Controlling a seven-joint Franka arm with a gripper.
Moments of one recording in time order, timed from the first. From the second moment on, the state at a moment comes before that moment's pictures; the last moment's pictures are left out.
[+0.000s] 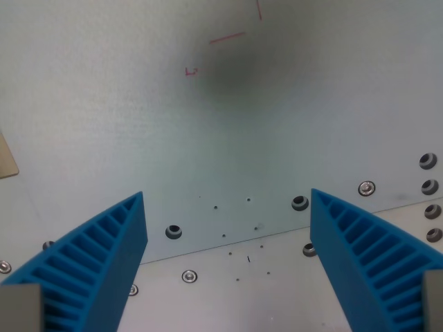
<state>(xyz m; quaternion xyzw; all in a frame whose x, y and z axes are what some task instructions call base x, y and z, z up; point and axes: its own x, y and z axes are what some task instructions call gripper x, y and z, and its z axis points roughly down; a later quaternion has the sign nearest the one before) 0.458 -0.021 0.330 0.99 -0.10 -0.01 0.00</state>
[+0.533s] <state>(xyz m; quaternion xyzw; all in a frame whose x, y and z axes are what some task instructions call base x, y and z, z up) 0.463 -0.021 0.358 0.99 -0.10 0.00 0.00</state>
